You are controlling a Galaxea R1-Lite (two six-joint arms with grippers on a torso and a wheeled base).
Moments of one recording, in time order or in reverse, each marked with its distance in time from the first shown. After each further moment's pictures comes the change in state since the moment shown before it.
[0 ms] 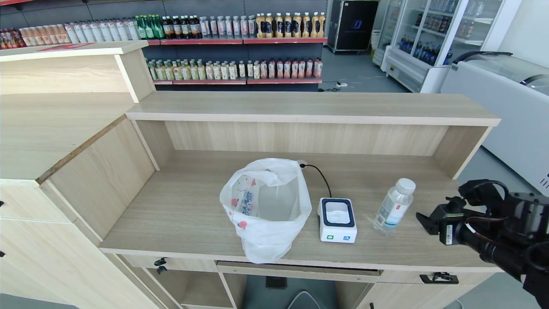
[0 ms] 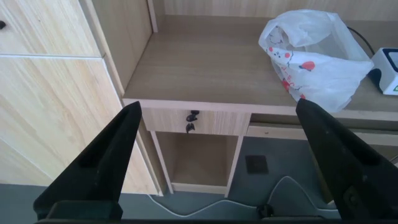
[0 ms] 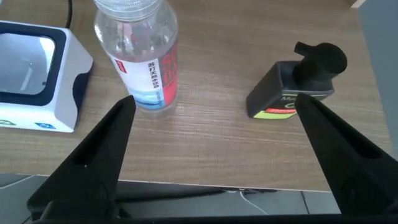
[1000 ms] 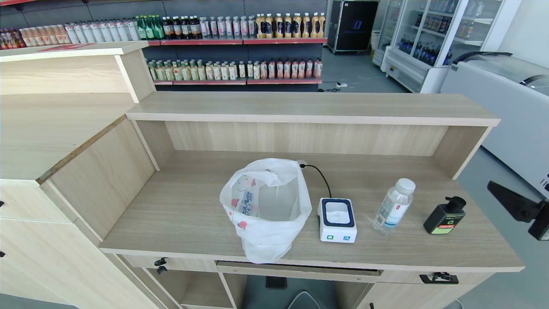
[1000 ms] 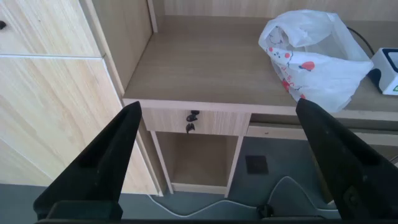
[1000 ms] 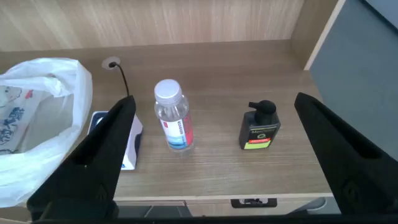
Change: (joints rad) left arm 0.000 0.000 0.000 0.000 0.000 0.000; right arm 0.003 -0.745 -0.023 0.474 0.002 0.147
